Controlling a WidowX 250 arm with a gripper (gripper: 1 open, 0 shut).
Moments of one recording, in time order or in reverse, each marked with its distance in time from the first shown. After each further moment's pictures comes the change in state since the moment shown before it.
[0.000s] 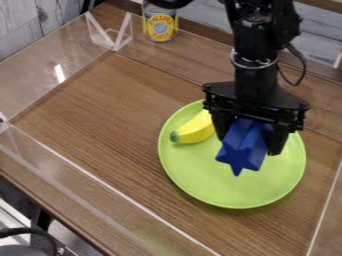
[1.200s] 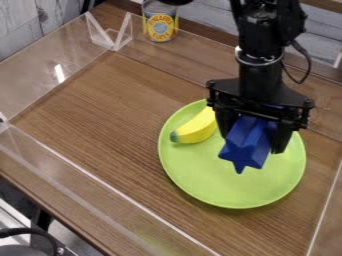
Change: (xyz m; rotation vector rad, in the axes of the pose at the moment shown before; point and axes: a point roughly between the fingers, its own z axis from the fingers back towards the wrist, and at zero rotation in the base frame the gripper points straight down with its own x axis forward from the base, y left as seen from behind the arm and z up) arm 0.002 -0.003 0.002 0.001 0.001 -0.021
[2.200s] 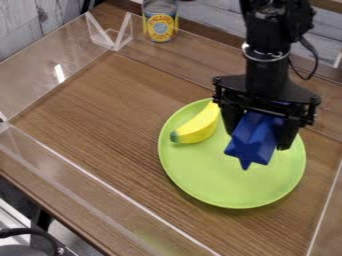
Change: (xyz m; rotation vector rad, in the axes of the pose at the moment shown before) arm 0.004 -0.006 0.001 0.006 0.000 -0.007
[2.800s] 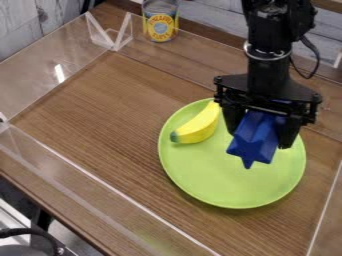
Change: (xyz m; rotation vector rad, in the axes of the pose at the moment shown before) arm 0.003 -0.001 0.000 0.000 -0.002 0.016
